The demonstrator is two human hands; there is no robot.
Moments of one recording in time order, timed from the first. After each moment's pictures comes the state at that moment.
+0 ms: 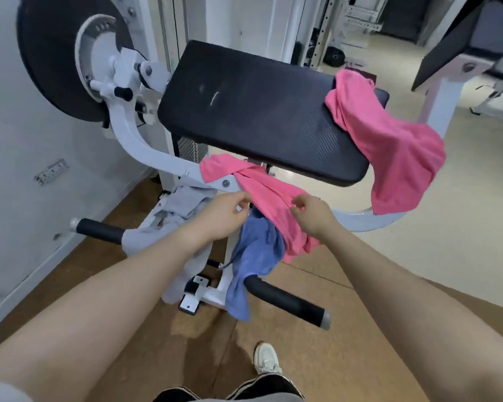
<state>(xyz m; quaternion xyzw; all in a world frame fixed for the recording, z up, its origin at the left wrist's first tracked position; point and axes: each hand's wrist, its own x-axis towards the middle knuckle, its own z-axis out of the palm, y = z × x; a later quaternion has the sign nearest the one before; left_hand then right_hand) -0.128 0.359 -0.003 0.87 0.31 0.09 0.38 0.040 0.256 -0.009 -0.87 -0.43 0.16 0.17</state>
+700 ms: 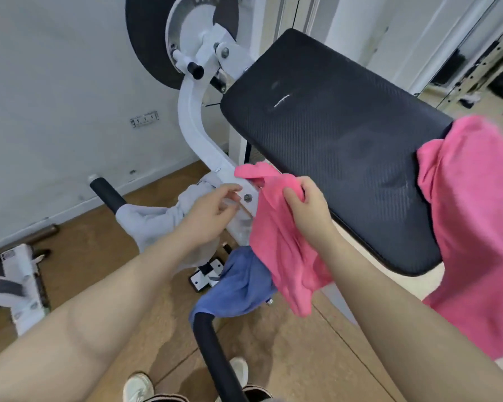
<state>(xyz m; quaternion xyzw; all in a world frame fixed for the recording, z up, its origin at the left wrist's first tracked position) -0.077 0.385 -0.021 0.70 0.52 0.27 0.40 0.115 0.374 -0.013 -0.68 -0.56 0.28 0.38</state>
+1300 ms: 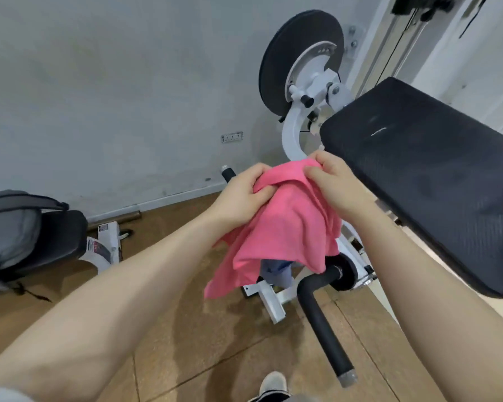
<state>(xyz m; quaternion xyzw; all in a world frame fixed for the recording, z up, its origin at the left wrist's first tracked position) -0.236 0.293 0.044 0.66 0.50 0.42 0.37 -0.063 0.320 0.082 -0.52 -0.71 0.33 0.33</state>
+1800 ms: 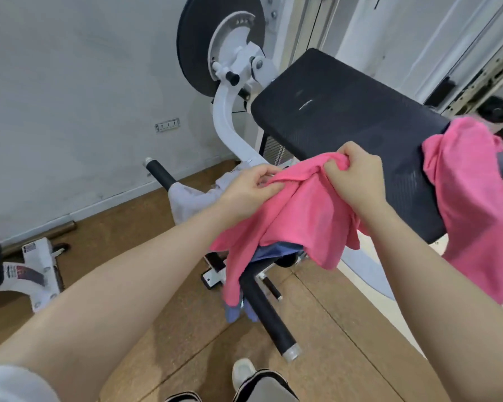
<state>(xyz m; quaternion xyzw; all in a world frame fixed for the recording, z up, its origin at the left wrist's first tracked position) -0.111 0.319 0.030 0.67 0.42 0.37 0.49 0.080 0.312 0.065 -0.73 -0.60 0.07 0.33</state>
